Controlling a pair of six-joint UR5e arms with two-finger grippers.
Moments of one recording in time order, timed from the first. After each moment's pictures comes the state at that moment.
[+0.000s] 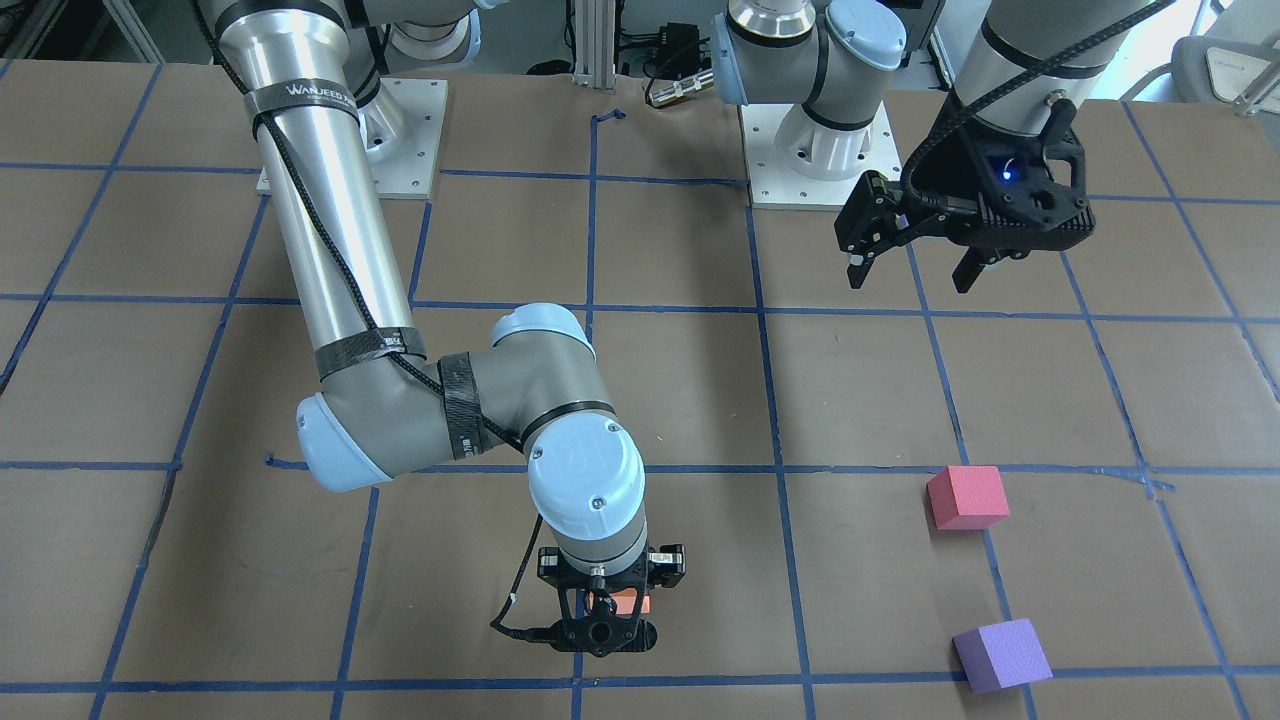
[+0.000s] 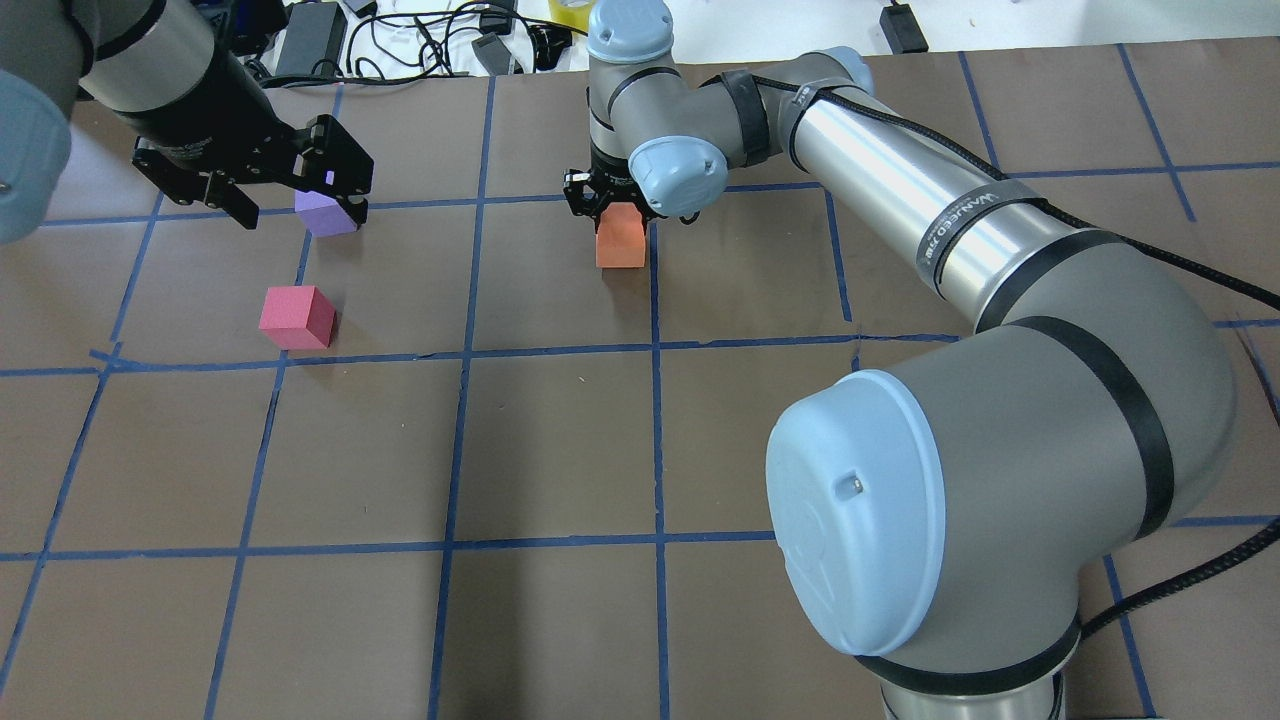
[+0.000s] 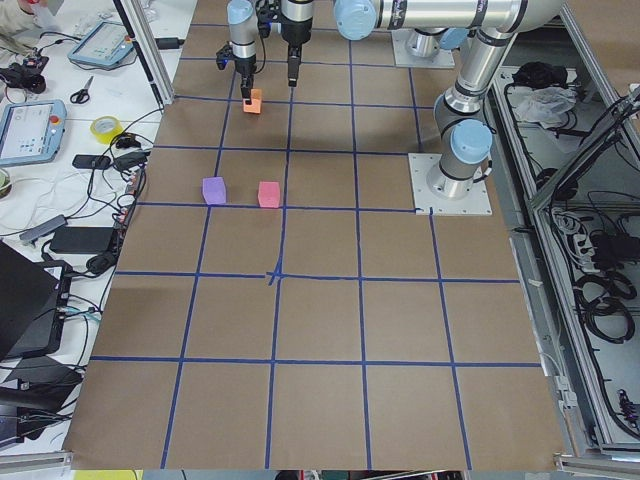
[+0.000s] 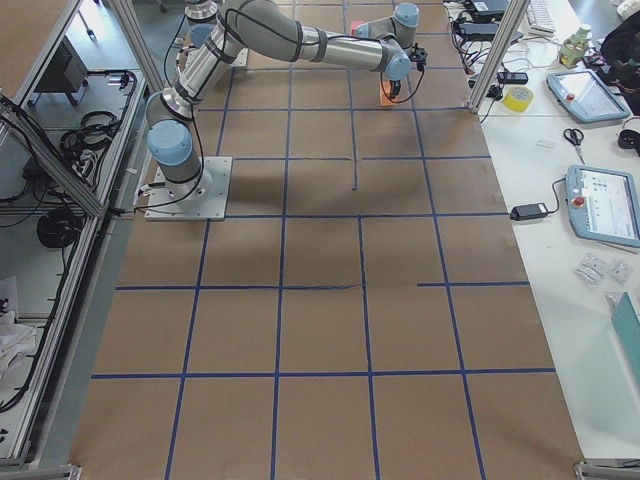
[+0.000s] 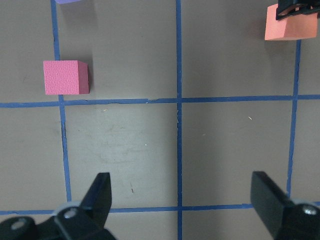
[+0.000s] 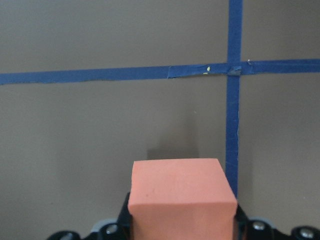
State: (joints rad) left arm -1.50 -1.55 -1.59 -1.47 1.55 0.07; right arm 1.91 -0.75 1.12 -2.02 -1.49 0.36
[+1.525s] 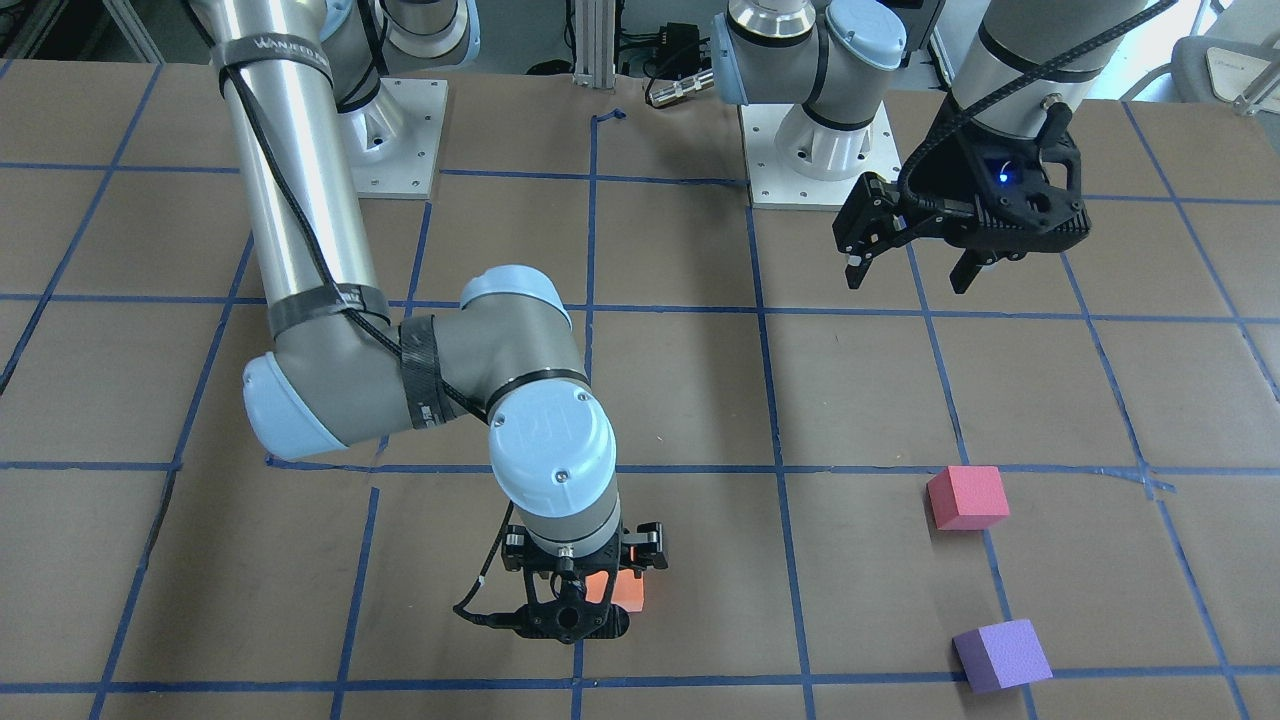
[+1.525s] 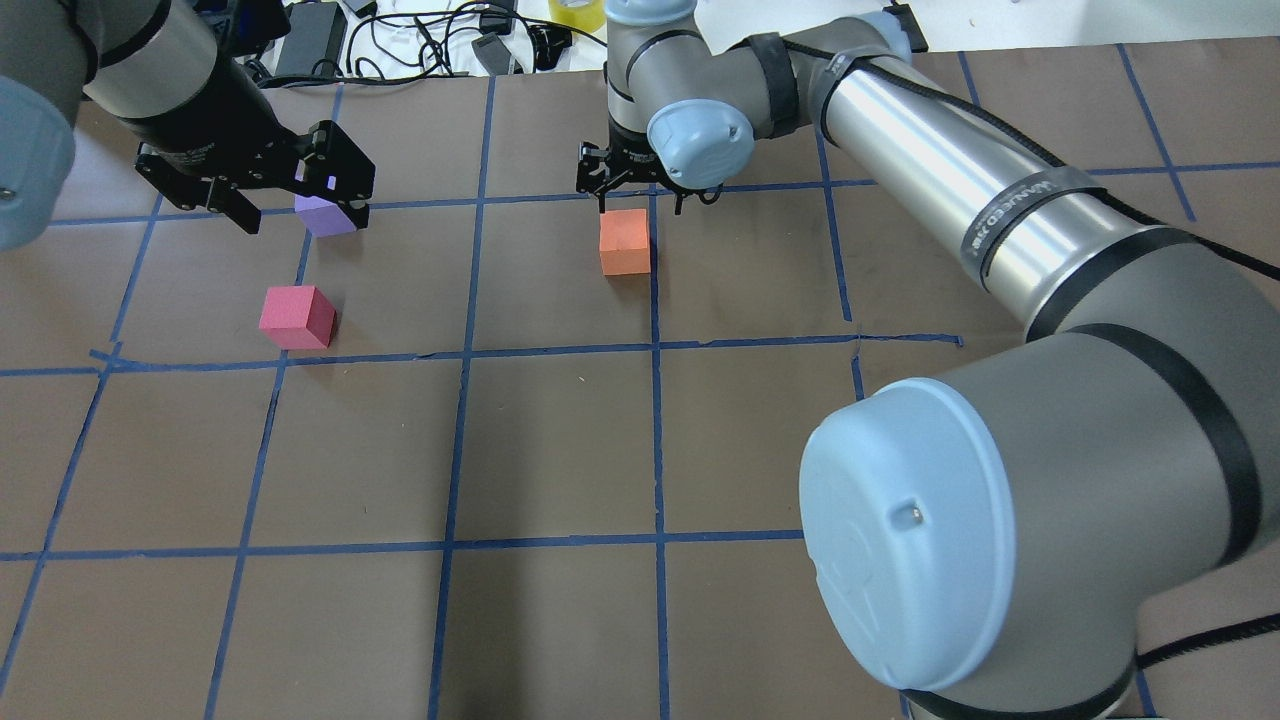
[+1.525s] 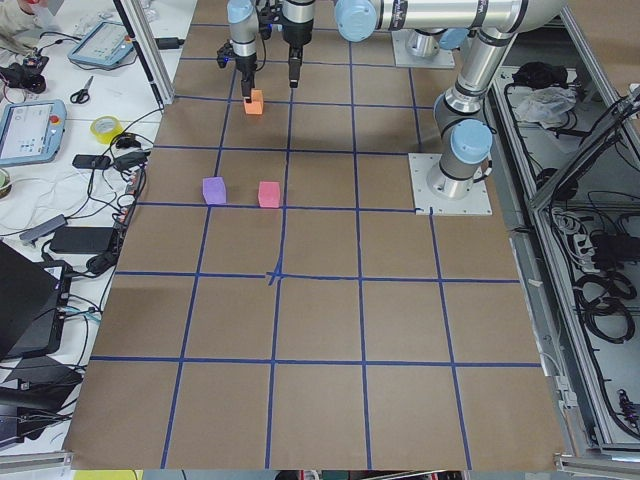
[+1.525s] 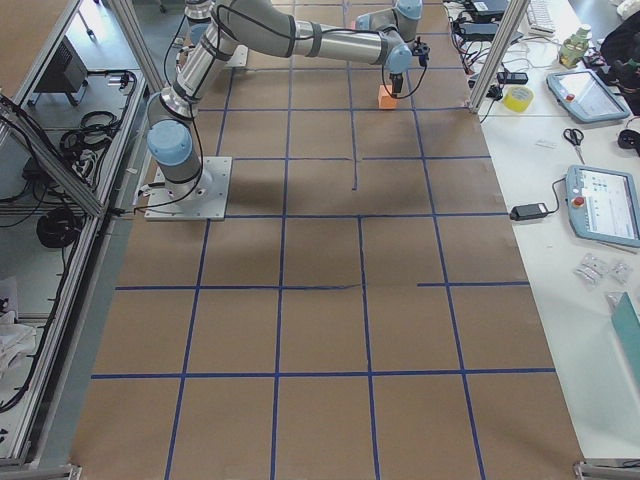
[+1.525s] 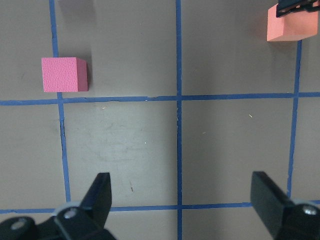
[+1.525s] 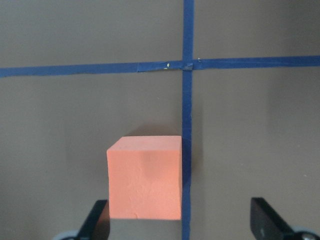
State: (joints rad) left arm -1.50 -1.55 -1.60 -1.47 1.54 0.07; right arm 1.87 -0.86 1.13 -1.89 -1.50 0.31
